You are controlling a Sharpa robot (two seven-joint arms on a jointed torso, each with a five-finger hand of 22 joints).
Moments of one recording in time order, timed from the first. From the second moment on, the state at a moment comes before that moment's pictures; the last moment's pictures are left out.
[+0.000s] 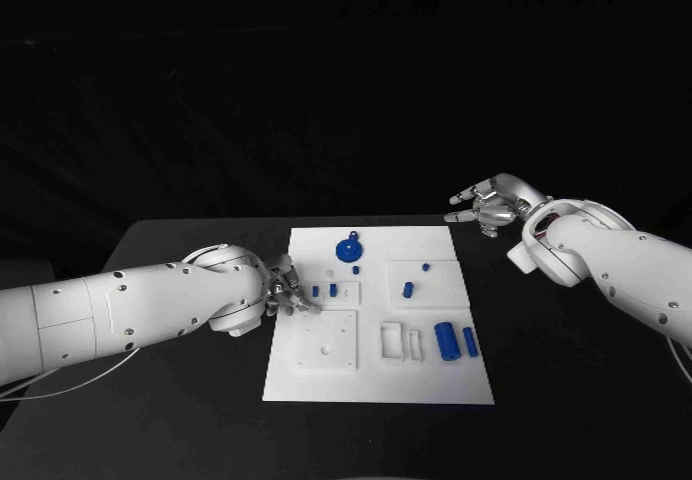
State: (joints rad) left arm 1.29 -0.79 -0.22 1.48 -1.05 -0.14 -0.57; left_hand 1.20 -0.18 0.13 0.15 0.05 1.30 -0.03 0.06 0.96 1.47 -0.08 0.62 0.17 1.40 -0.13 1.28 0.79 0.03 1.27 -0.15 0.55 1.31; right arm 1.13 -0.69 0.22 1.10 -1.11 -0.21 0.02; right_hand 1.25 -0.03 -0.07 -0.14 0.52 0.96 0.12 0.07 0.06 1.25 0.02 1.07 1.19 1.44 -0.06 0.96 1.10 0.11 1.47 -0.08 0.63 1.31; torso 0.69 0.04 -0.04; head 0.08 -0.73
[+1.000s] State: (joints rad) left arm 1.34 -0.69 -0.16 1.38 -0.96 -0.35 -0.14; left_hand 1.42 -0.06 0.24 -0.17 0.24 1.13 0.10 0.07 0.11 1.27 0.06 0.07 0.06 1.18 -0.02 0.84 0.41 0.06 1.12 -0.04 0.26 1.28; right arm 1.13 -0.68 0.22 1.09 -1.11 -0.21 0.02; right_hand 1.25 -0.03 -0.06 -0.15 0.52 0.98 0.11 0.07 0.06 1.20 0.01 0.78 0.87 1.42 -0.07 0.90 1.06 0.11 1.47 -0.08 0.56 1.31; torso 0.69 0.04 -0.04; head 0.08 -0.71
